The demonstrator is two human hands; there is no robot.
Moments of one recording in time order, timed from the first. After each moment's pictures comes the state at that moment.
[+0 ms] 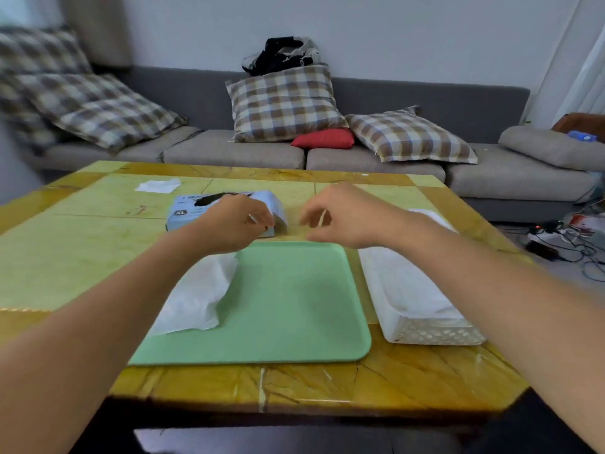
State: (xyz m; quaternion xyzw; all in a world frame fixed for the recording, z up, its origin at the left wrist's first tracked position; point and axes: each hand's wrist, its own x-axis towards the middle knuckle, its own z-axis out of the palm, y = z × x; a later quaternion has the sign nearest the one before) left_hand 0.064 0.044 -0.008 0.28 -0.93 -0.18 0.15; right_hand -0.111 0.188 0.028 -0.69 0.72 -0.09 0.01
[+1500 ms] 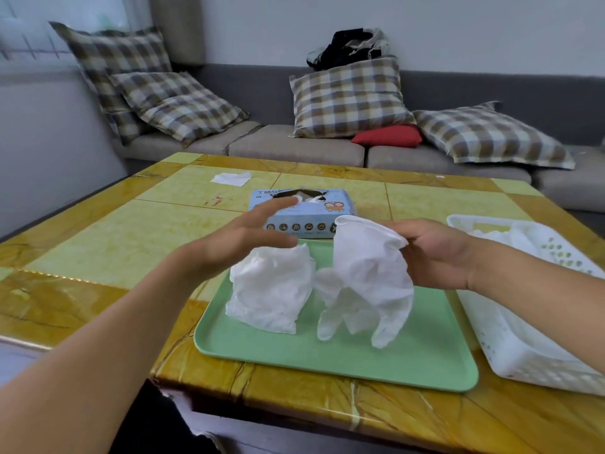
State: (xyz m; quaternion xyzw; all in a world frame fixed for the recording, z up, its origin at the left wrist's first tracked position) left_hand 0.181 0.017 -0.018 0.27 -0.81 -0.49 0.16; right_hand -0.078 0.151 -0.018 -0.38 0.50 -0.45 0.64
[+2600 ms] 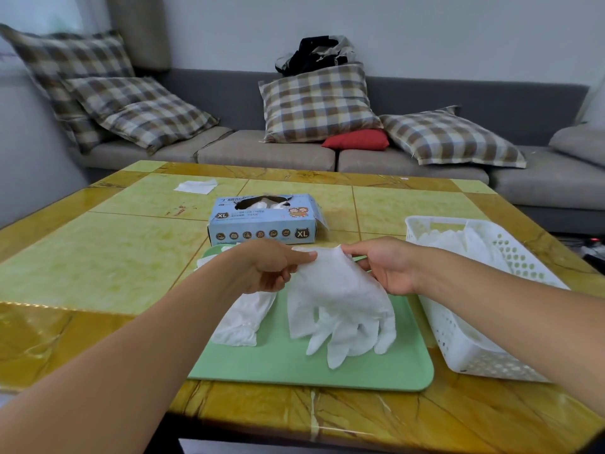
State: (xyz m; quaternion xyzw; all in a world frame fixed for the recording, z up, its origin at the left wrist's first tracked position) left_hand 0.075 0.027 -0.046 0.46 -0.63 -0.63 0.06; right_hand -0.105 0.143 -0.046 -0.28 0.69 -0.42 0.53
